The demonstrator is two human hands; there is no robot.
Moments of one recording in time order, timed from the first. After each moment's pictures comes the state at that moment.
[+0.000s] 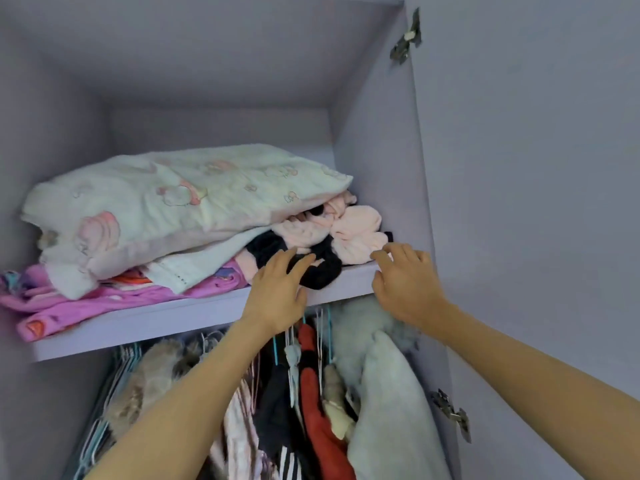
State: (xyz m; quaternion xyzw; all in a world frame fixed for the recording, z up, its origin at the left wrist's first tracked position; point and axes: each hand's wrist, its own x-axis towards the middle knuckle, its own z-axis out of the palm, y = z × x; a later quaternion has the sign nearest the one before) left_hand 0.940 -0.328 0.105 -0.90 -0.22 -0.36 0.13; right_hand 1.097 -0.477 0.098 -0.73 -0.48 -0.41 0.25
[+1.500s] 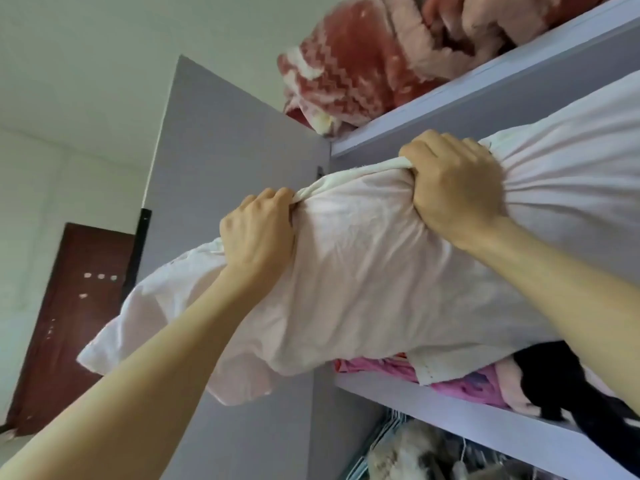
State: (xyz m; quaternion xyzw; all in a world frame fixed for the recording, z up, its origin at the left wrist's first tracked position) left_hand 0.747 -0.468 0.289 -0.42 -0.55 -0.50 0.51; right_hand 0.947 -0.398 0.345 -0.15 -0.56 -0.53 0.61
